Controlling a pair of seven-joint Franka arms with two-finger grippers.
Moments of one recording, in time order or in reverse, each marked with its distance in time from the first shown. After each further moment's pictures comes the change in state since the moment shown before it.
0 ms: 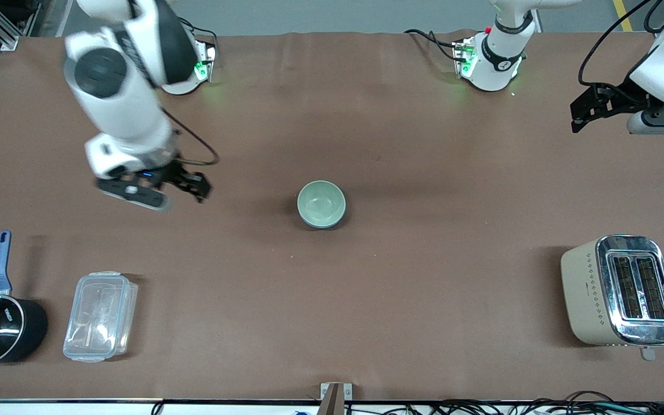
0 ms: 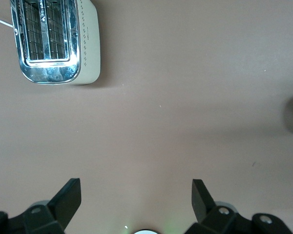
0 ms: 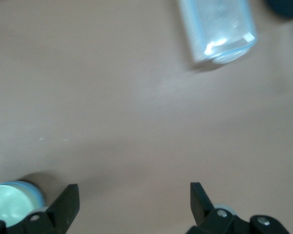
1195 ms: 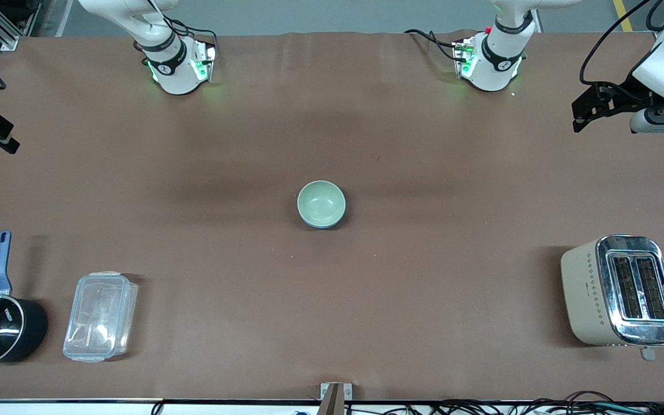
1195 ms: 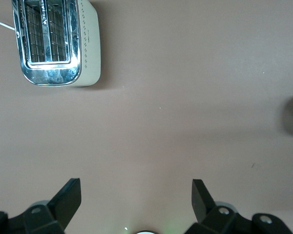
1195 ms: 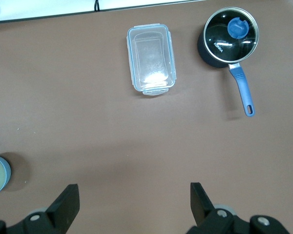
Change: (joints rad) left arm 0.000 0.000 0.000 0.008 0.000 0.000 0.000; right arm -0.126 -0.074 -0.236 0.311 0.115 -0.313 -0.545
